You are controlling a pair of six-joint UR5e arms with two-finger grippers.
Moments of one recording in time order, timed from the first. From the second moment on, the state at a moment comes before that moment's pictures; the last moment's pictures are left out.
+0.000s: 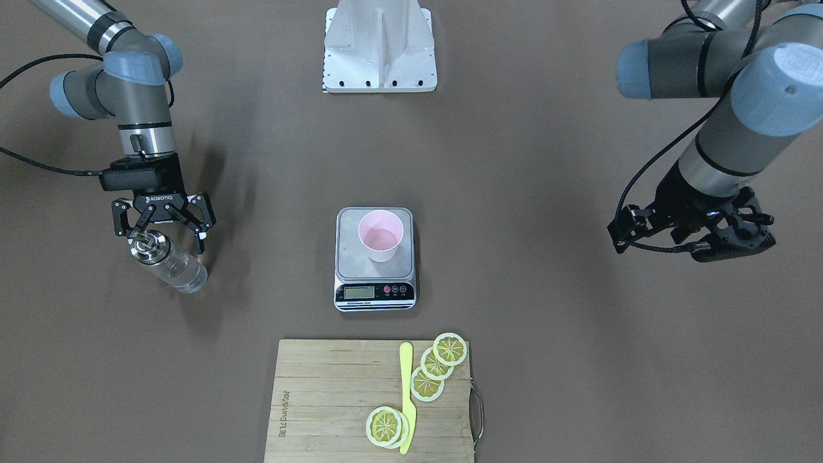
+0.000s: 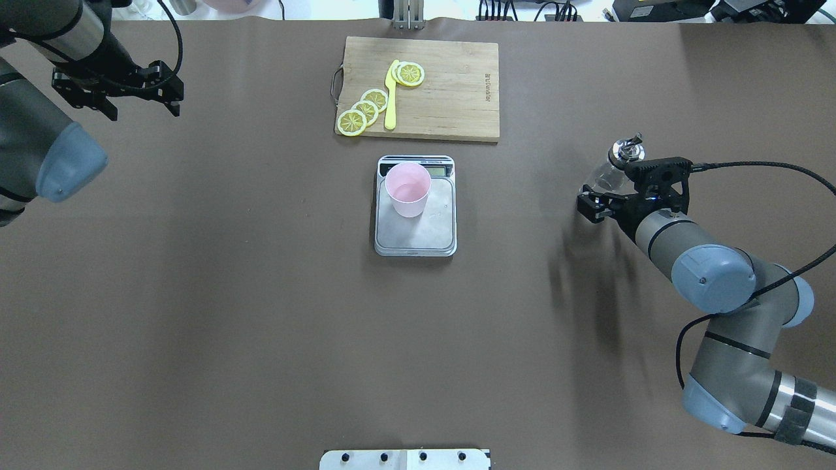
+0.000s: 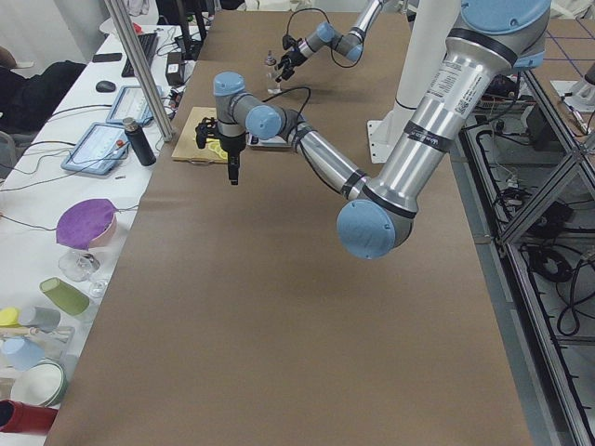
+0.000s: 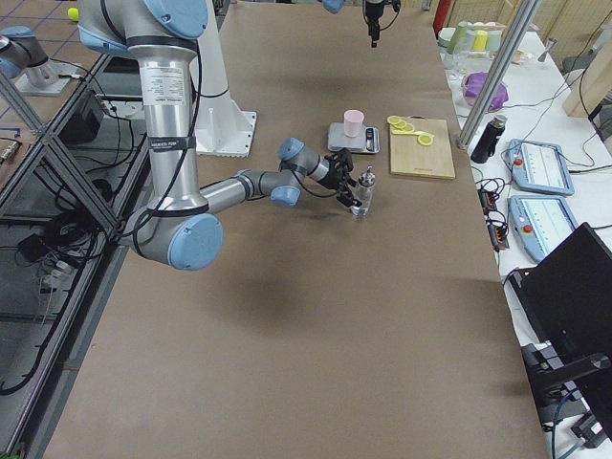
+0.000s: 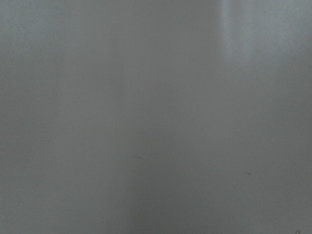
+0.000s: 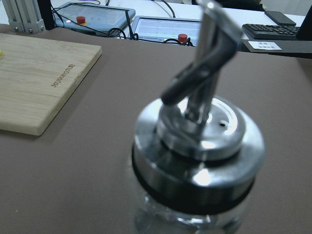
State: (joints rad) left arm -1.05 -2.06 -1.72 -1.46 -2.13 -0.84; right arm 0.53 -1.47 1.69 -0.75 1.14 1.04
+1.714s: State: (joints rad) left arm -1.05 -2.06 -1.71 -1.47 -2.13 -0.82; right arm 0.57 -1.28 1.75 -1.04 1.05 0.77
